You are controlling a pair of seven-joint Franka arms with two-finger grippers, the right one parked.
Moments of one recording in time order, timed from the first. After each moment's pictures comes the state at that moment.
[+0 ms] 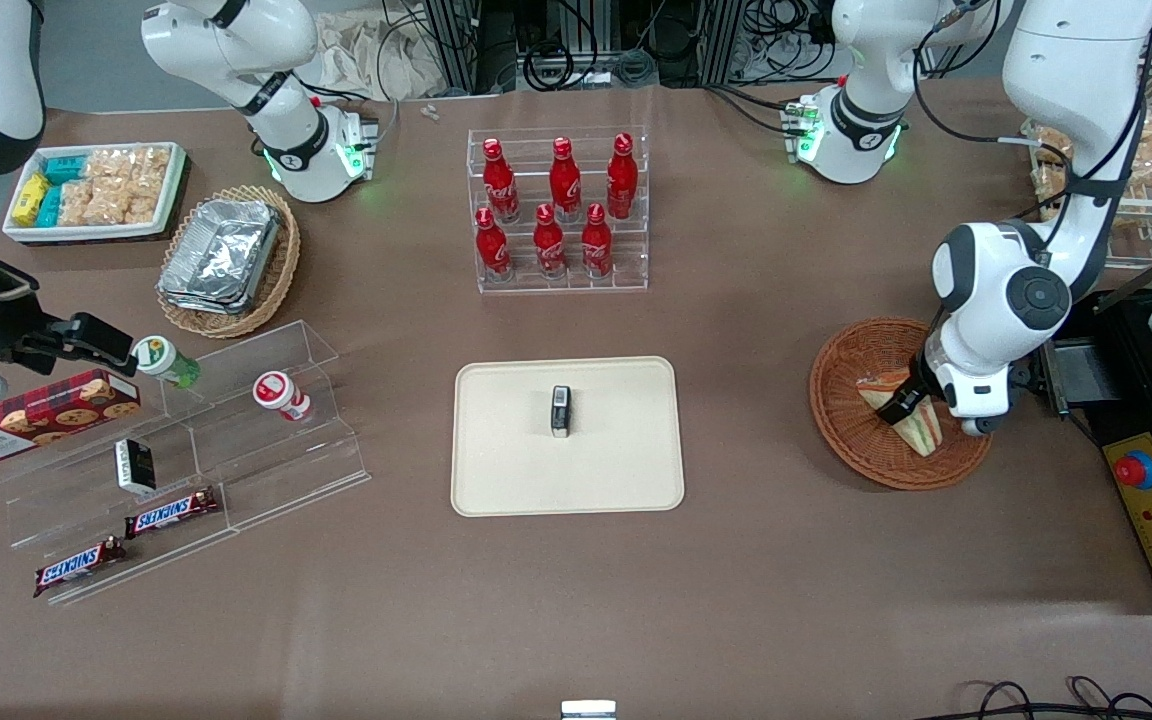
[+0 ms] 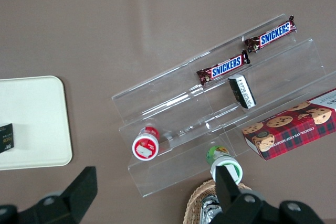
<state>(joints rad) 0.05 0.27 -0.08 -2.30 0.03 2.59 -0.86</state>
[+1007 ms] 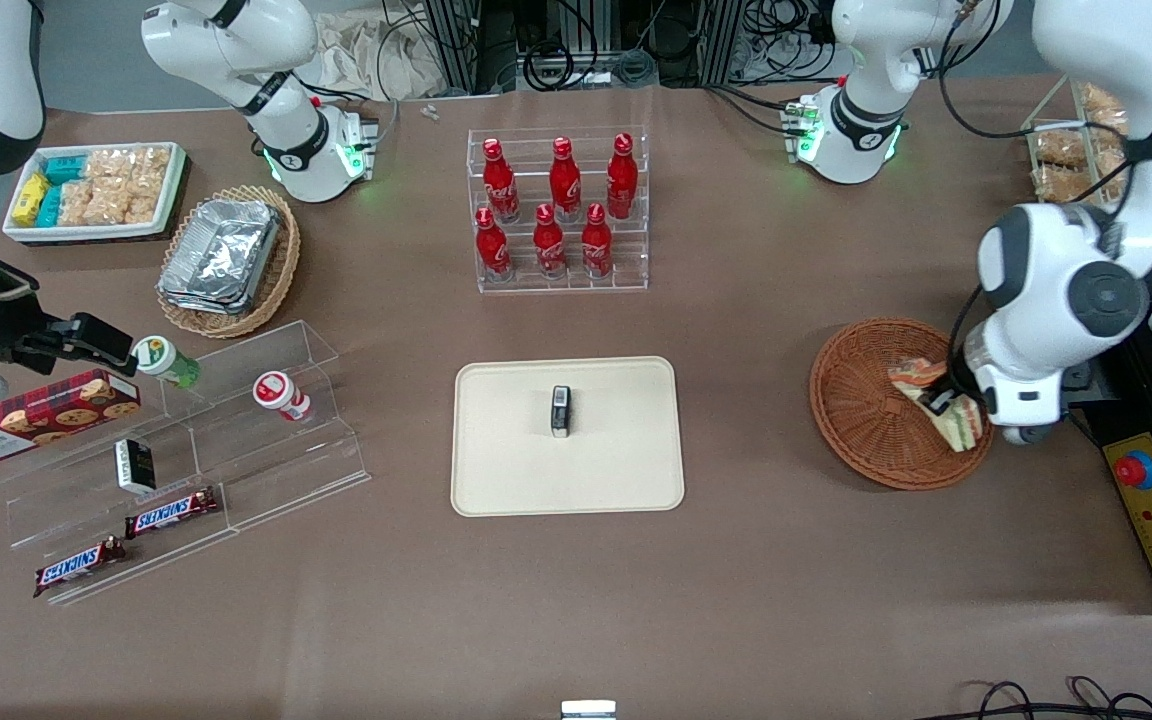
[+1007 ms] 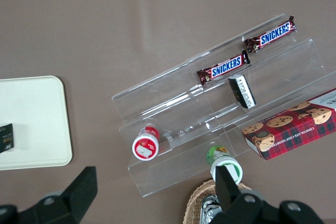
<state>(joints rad) 0.04 0.17 -0.09 -1.97 0.06 2.04 -0.82</state>
